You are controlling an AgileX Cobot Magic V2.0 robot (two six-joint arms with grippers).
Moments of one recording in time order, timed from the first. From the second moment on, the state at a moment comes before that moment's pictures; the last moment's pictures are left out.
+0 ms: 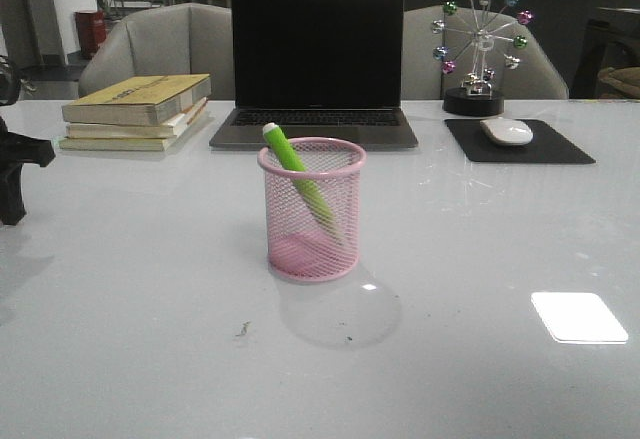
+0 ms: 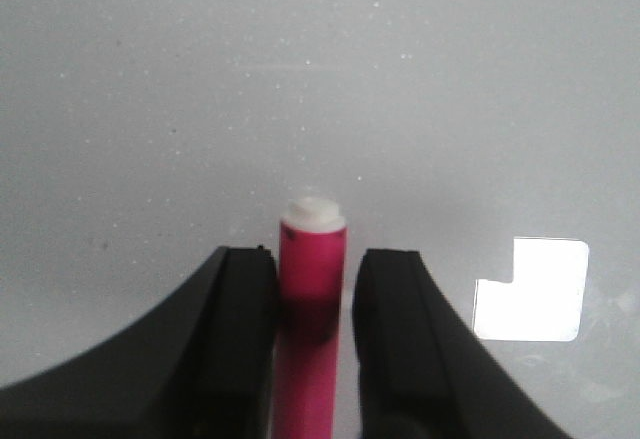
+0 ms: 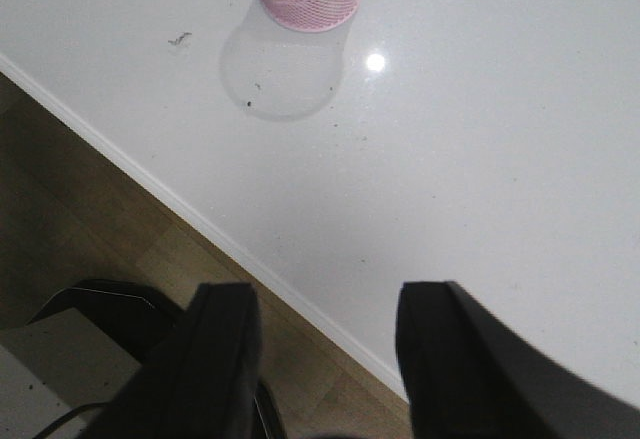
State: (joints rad) left arm 0.04 2.16 -1.61 -0.06 0.87 0.13; right arm 0.63 0.77 -0.74 -0.04 0.86 0.05
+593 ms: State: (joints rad) left arm -0.11 1.66 -1.26 -0.24 0.47 0.25; right arm 0.63 0.77 -0.74 -0.04 0.86 0.05
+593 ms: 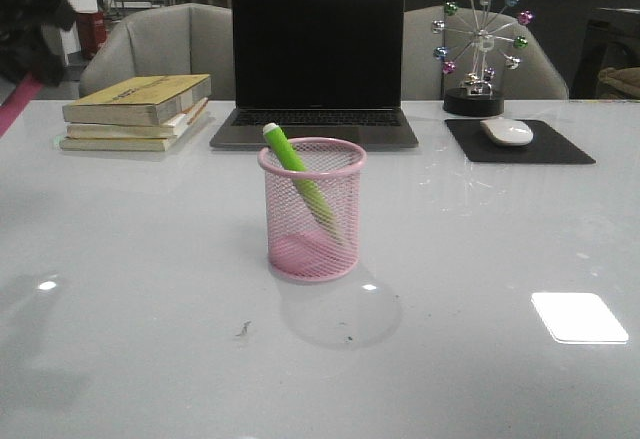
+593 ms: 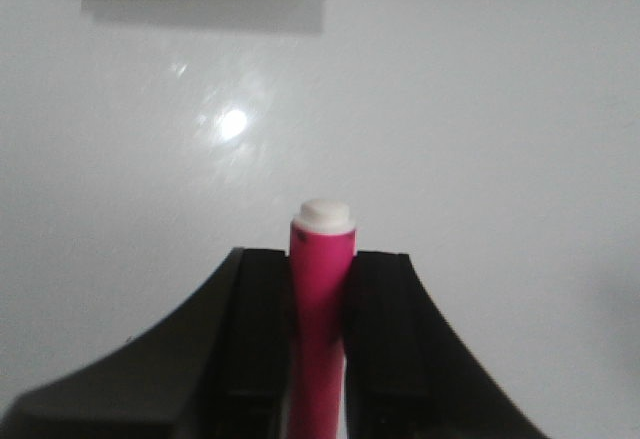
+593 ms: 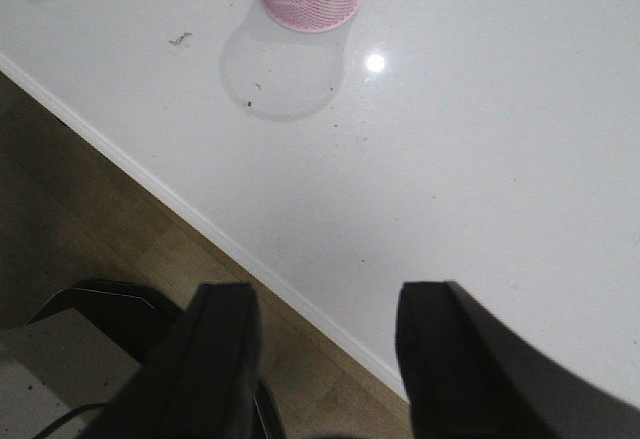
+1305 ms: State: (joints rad) left arm -0.80 1.64 -0.92 -0.37 -0.64 0.23; right arm 0.63 0.77 -0.74 -0.04 0.86 0.05
